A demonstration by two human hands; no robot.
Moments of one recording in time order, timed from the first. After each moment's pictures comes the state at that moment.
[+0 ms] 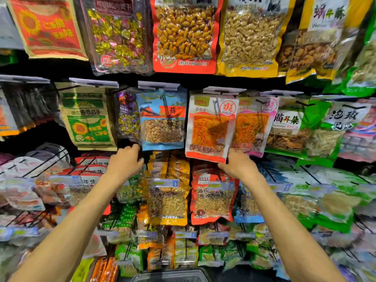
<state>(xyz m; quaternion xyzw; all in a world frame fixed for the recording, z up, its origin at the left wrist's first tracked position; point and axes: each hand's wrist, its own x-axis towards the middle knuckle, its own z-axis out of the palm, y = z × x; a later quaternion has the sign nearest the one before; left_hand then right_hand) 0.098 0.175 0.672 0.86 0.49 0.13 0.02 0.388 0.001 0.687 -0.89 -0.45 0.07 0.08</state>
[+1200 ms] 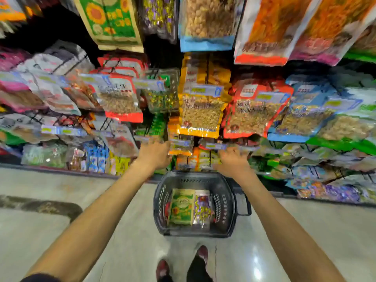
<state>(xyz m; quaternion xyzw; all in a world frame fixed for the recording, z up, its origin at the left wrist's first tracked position) 0.006 0.072 0.488 0.87 0.46 -0.16 0.08 0.222 -0.046 0.467 -0.81 -0.54 0.19 -0.11</state>
